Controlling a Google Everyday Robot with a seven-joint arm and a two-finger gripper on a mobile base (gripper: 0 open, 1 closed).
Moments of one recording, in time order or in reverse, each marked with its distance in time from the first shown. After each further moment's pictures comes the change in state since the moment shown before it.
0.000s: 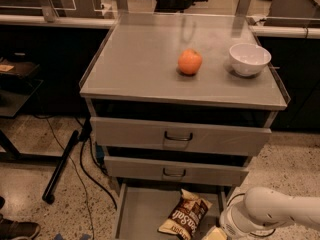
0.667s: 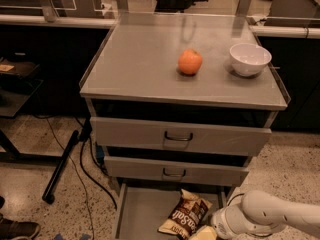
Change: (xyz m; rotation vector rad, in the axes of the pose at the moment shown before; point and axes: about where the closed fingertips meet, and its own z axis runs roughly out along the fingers) arm -0.016 0.013 0.048 -0.179 -0.131 0.104
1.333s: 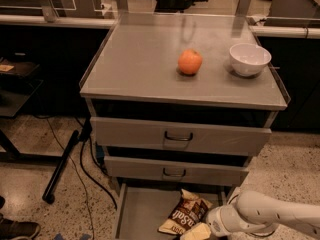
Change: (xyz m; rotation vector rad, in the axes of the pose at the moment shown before) arm -0.012 -0.008 0.025 -0.017 -0.041 0.066
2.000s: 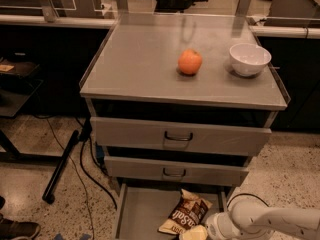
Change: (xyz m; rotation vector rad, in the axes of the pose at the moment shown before) arm 0.025 -0.043 0.043 0.096 -0.028 0.159
